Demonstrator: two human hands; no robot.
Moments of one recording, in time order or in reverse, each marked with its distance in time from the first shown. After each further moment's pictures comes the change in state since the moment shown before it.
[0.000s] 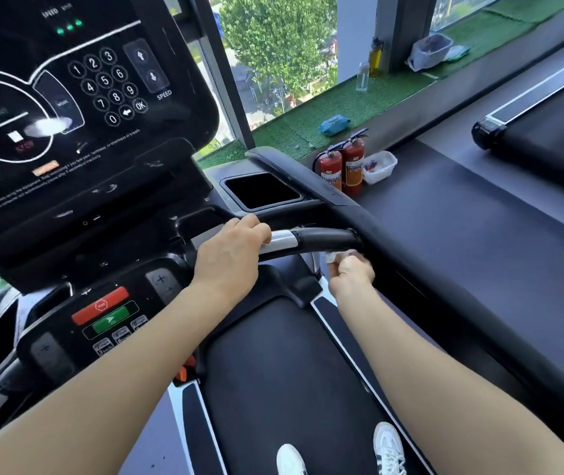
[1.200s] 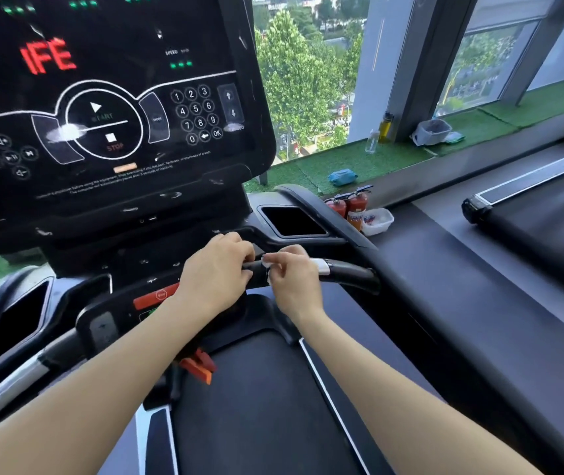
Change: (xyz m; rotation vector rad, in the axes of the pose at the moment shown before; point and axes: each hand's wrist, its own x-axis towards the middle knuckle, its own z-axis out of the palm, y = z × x) left_hand -0.037 -0.068 -0.035 -0.127 0.058 -0.115; right_hand -0.149 0.048 0.030 -1.331 -0.741 -1.020
